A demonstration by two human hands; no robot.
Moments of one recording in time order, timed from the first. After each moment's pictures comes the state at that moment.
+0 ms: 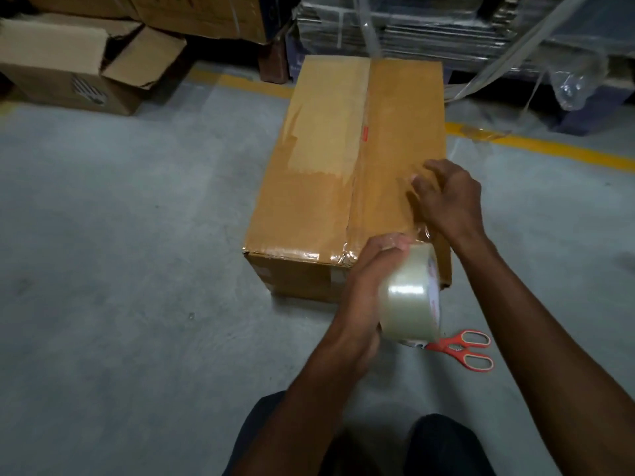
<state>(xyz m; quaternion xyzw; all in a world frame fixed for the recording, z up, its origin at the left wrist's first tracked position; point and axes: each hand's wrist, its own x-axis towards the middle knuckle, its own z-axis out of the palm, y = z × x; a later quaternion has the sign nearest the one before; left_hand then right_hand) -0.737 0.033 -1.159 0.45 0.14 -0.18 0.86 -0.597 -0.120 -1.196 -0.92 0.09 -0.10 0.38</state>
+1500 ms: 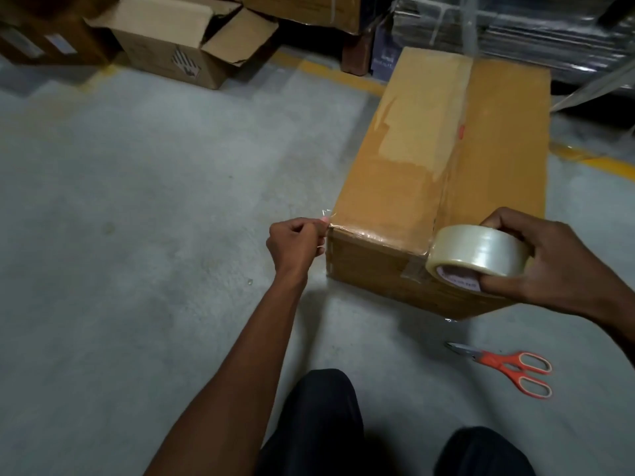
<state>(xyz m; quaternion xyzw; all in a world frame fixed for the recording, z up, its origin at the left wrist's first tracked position) -0.703 0.214 -1.222 0.67 0.36 0.08 0.65 -0.690 -0.093 -1.130 -0.89 -0.26 0.08 0.37</state>
